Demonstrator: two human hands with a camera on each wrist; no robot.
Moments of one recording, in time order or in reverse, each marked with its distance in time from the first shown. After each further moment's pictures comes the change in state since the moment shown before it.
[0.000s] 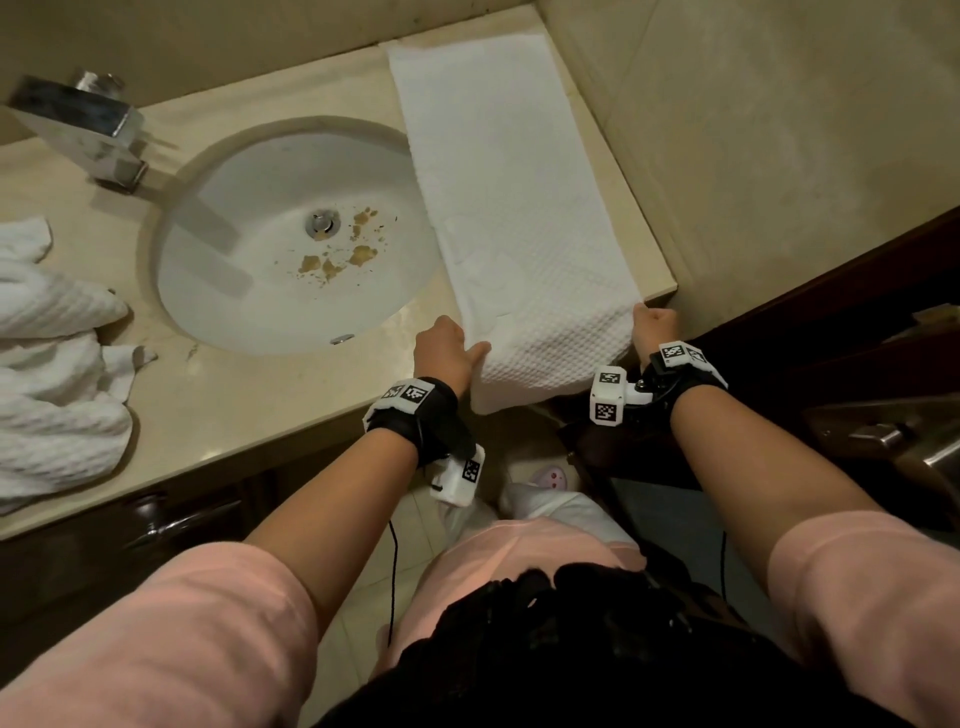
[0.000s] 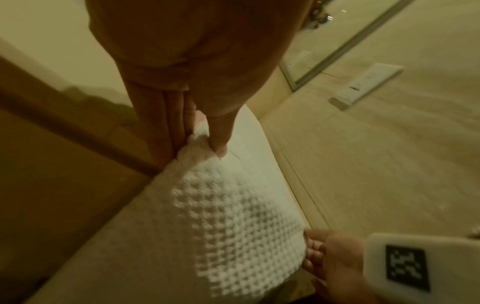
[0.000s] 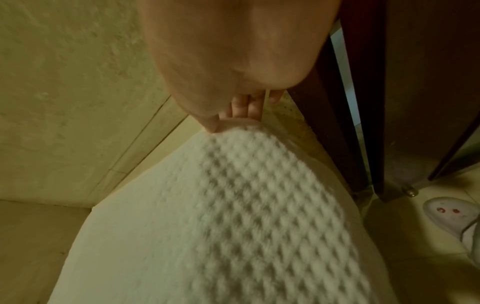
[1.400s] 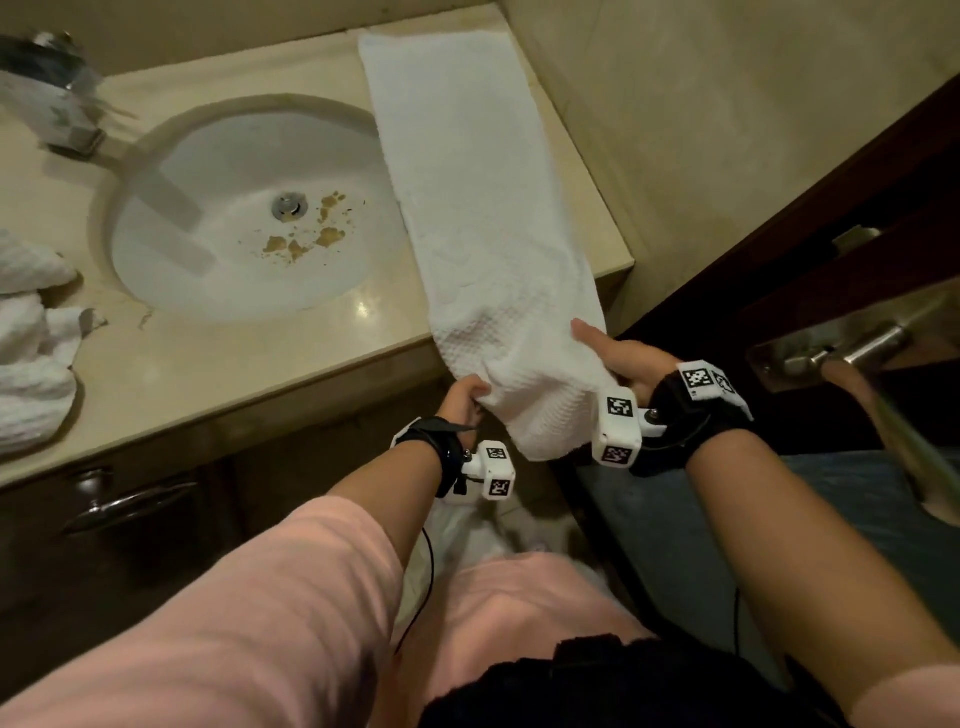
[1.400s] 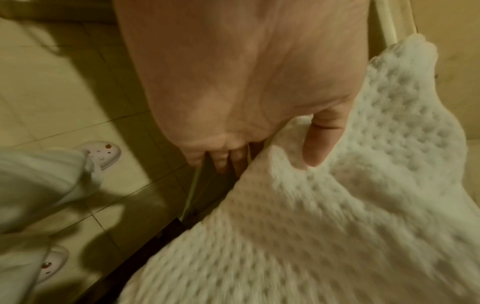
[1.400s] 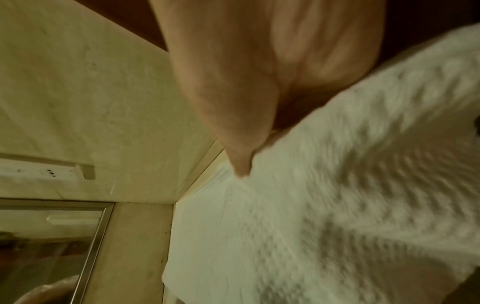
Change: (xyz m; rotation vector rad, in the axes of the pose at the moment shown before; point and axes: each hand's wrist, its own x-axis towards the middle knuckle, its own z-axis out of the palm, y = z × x) left_hand -0.066 -0.038 0.098 -1.028 -0.464 -0.475; right_hand -0.081 0.025 -0.057 -0.035 -0.613 0.304
